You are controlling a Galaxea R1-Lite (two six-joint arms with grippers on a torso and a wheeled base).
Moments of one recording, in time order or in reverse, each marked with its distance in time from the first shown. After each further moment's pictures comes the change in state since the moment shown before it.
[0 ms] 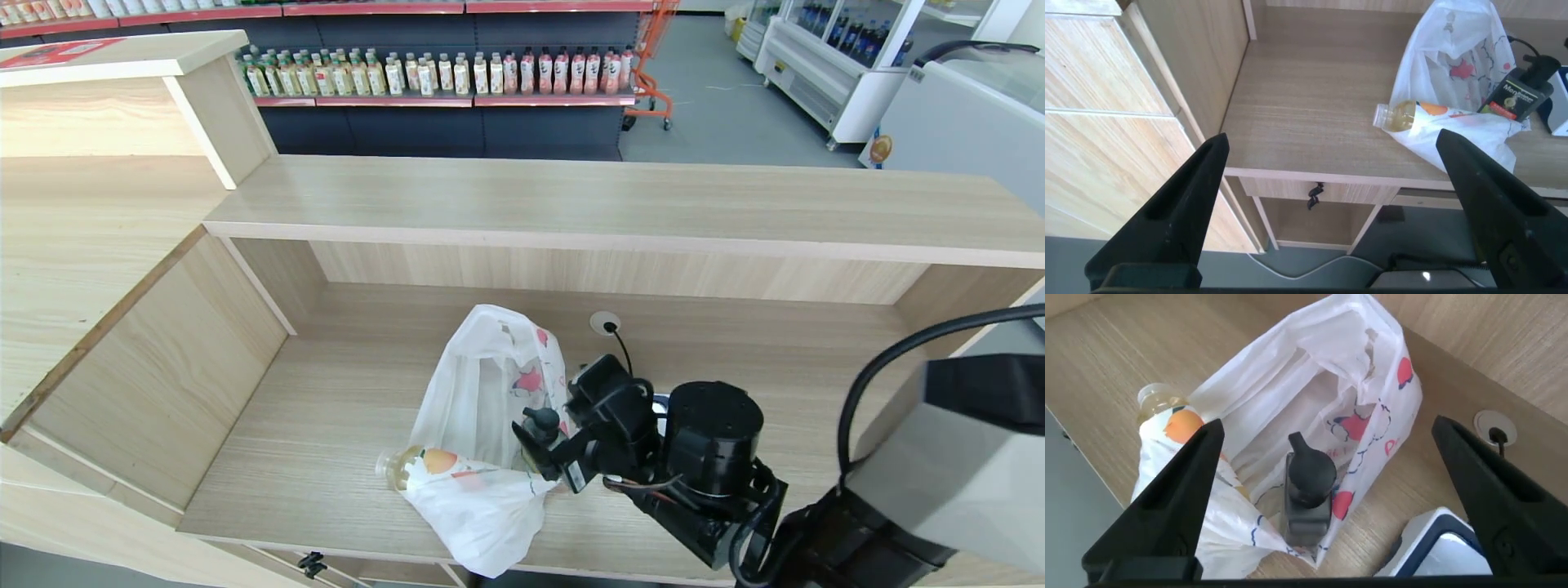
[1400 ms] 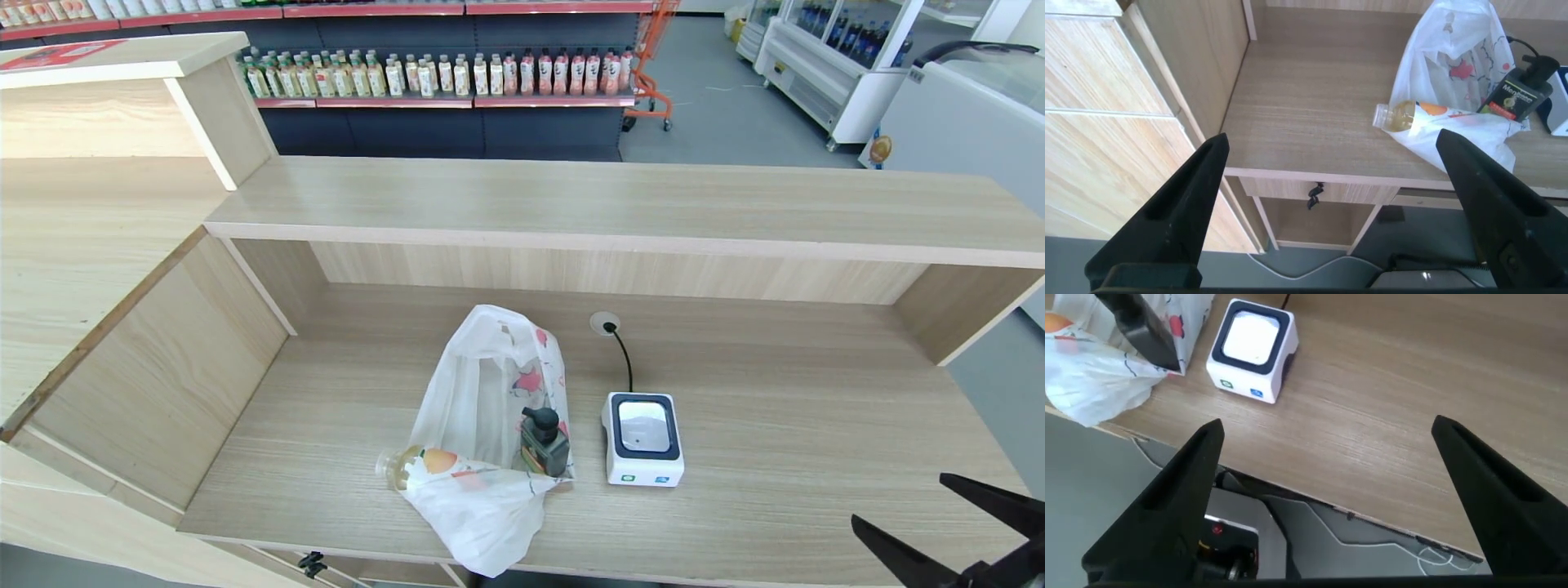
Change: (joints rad) left arm 0.000 0.000 0.000 0.000 0.000 0.000; right arm -0.483 -1.135 0.587 0.743 0.098 0.194
